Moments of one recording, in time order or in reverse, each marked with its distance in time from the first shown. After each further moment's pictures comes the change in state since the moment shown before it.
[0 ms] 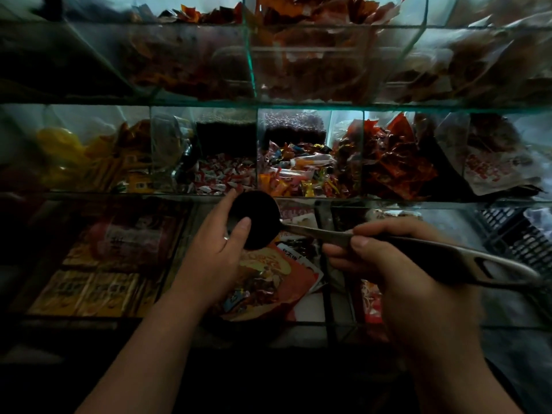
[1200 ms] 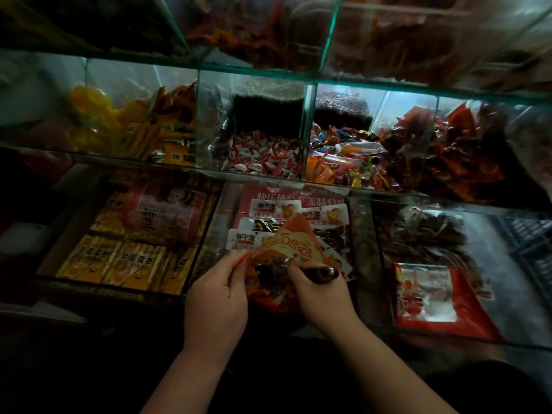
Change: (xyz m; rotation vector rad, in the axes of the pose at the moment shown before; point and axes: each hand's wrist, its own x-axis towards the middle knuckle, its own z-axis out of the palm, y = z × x) left_hand -0.074 -0.068 -0.003 0.046 0.316 -0.205; right_hand 0.042 0.180 0.076 -0.458 -0.061 0.385
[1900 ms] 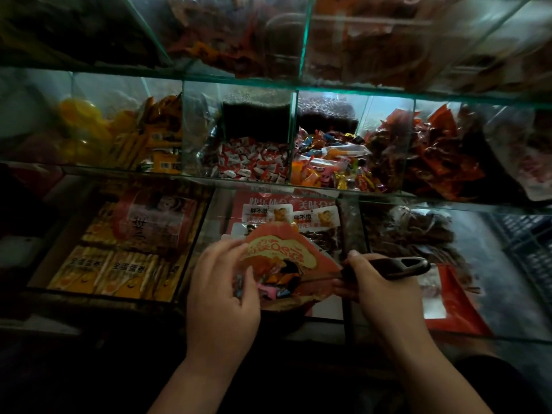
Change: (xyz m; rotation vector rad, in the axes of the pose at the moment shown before) left_hand -0.009 0.032 0.005 0.138 0.076 0.310; right_hand -0.027 -0.020 -0.082 0.372 0.246 -0.101
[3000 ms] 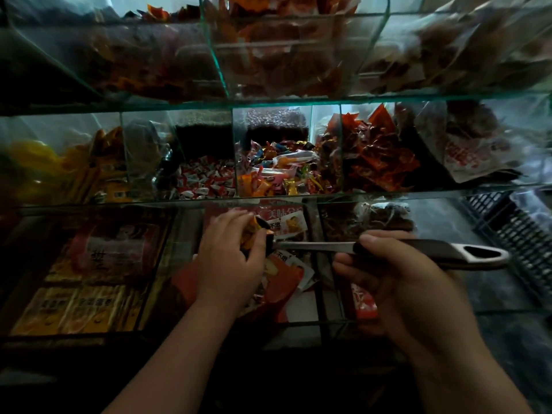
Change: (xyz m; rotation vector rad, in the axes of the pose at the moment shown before) left_hand 0.057 0.047 0.067 0.008 -0.128 0.133; right_hand -0.032 -0.072 -0.069 0.437 -0.119 -0.004
